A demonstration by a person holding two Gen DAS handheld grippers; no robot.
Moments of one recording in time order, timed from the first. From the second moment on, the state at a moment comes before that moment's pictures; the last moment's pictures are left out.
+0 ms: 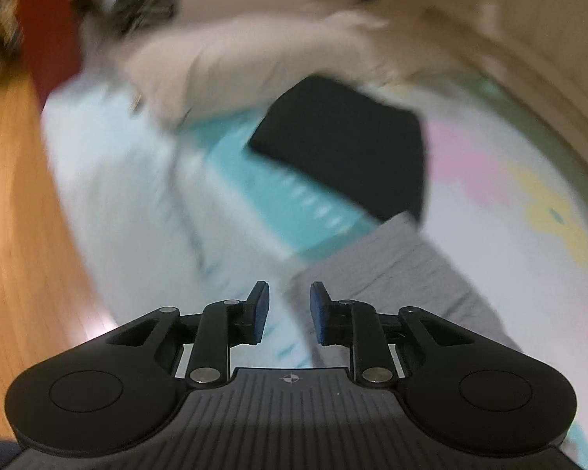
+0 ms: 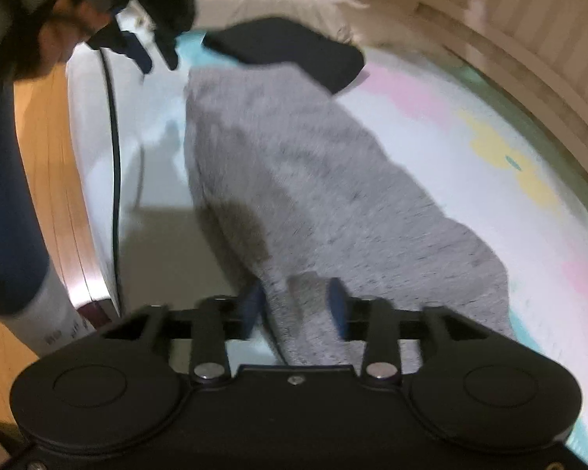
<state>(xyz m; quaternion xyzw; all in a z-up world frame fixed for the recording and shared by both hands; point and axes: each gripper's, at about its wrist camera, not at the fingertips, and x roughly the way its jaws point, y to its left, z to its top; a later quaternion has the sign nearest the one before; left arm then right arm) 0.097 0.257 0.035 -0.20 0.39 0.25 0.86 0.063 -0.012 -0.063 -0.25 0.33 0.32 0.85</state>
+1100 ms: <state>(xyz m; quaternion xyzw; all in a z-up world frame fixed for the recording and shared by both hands) 0.213 0.145 -0.052 -0.02 0.52 0.07 0.85 0.290 -0.081 -0.081 -0.08 0.48 0.28 0.83</state>
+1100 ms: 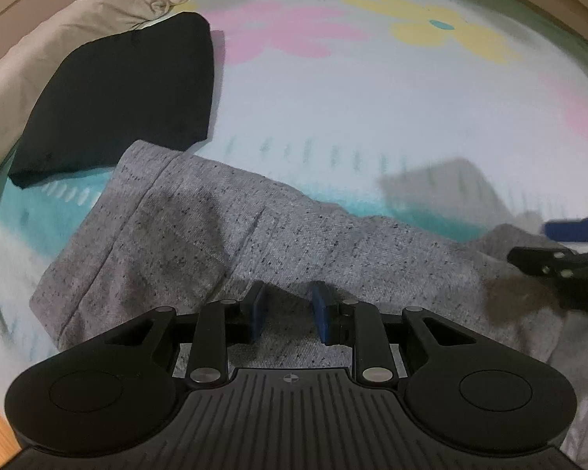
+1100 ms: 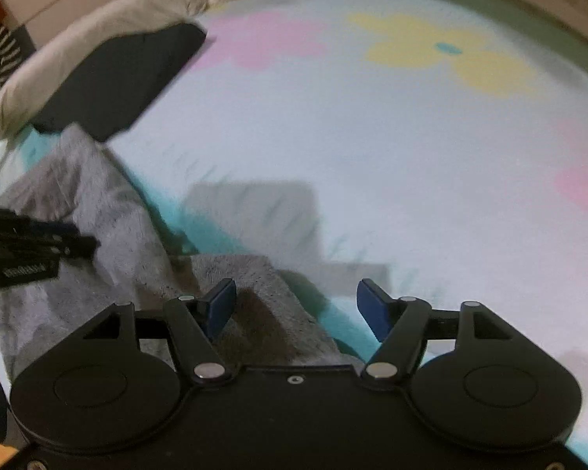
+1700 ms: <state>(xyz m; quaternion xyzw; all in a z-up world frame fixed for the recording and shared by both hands) 0.258 0.108 -0.045 -0.01 0.50 0.00 0.86 0.149 -0.060 -0.054 -0.18 0.42 0.36 0.82</state>
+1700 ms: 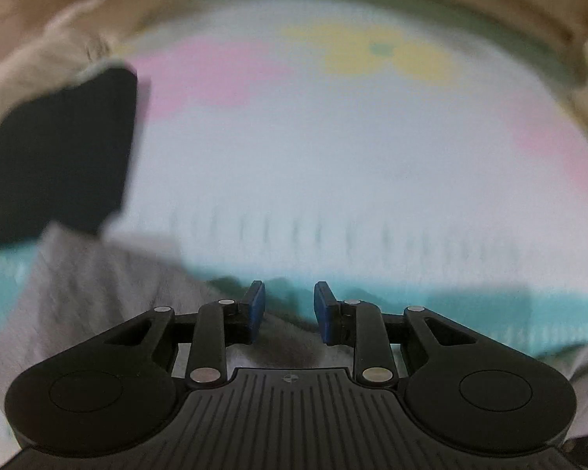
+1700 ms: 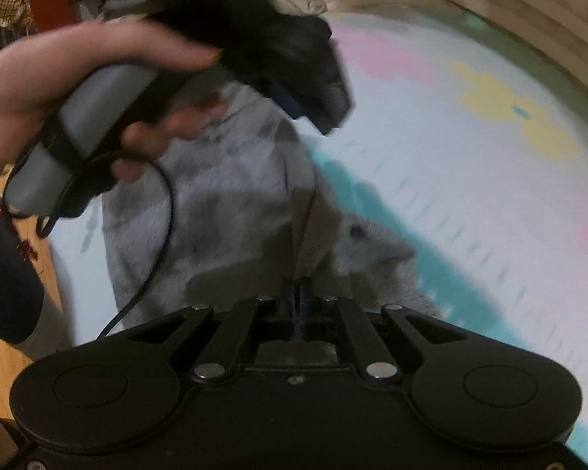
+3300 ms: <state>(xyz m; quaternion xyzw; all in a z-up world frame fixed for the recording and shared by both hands) 0.191 0.198 -0.040 0.02 0.52 0.07 0.85 0.295 -0.101 -0.061 0.10 0.51 0.26 0.82</state>
